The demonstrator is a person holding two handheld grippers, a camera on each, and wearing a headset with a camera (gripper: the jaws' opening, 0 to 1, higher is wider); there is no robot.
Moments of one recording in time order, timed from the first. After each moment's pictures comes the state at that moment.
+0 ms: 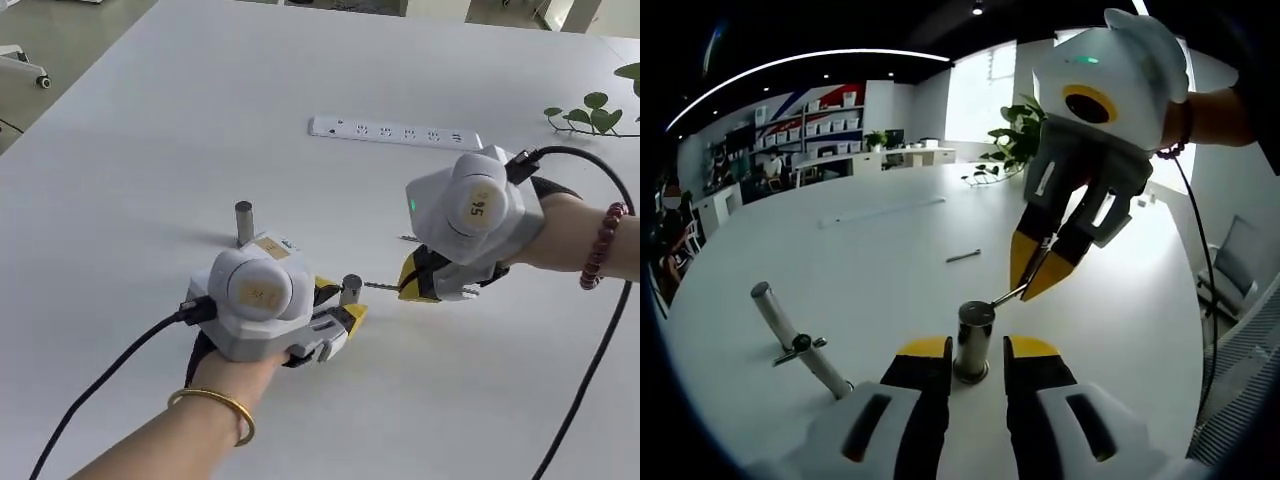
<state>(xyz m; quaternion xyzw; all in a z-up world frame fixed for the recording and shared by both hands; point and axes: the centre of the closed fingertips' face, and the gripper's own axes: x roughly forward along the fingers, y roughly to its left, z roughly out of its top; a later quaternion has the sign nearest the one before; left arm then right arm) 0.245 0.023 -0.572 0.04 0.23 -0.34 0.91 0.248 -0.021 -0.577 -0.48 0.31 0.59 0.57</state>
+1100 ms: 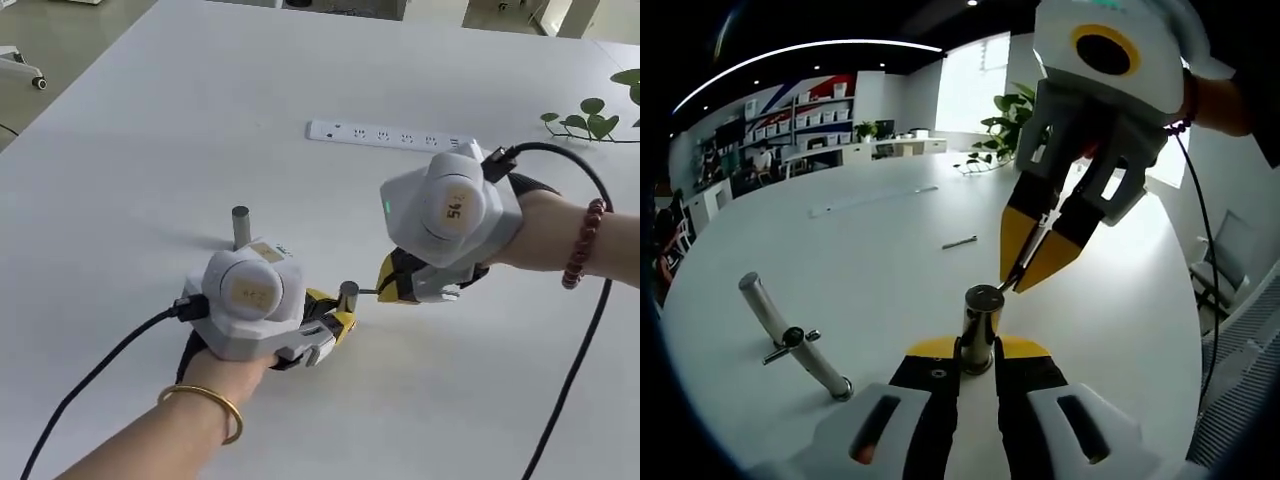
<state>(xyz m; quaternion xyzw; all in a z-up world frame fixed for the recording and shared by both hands) 0.244 0.025 -0.584 0.04 0.25 -0.37 0.90 0.244 0.000 -0.568 -0.49 0.29 0.60 0.55</state>
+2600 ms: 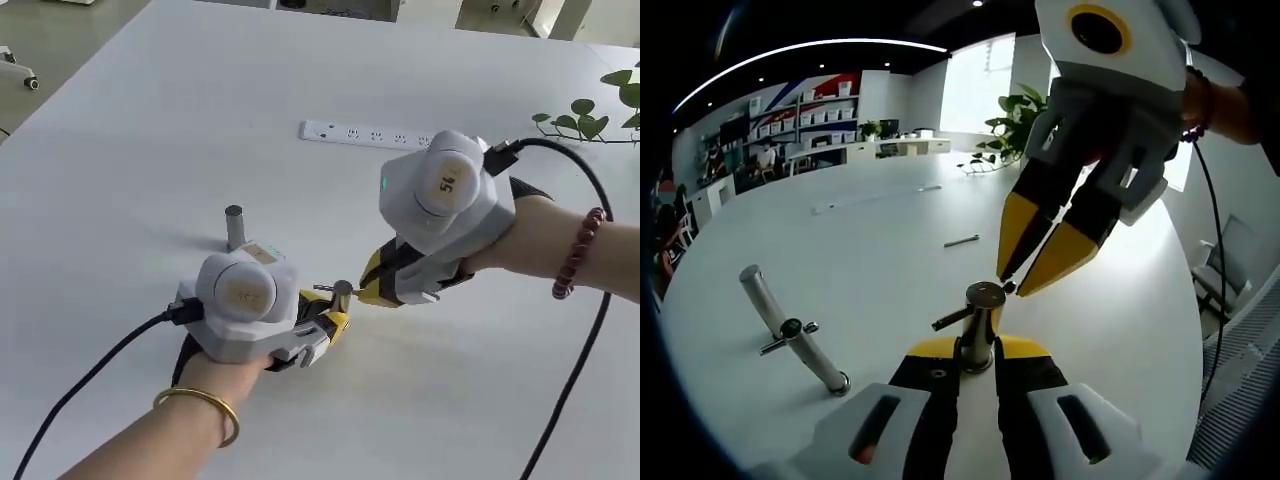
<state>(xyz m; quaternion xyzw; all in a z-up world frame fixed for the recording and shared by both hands) 0.244 0.025 -0.586 0.04 0.25 -0.36 0.90 0.234 0.010 -0.556 -0.41 0.32 0.58 0.62</state>
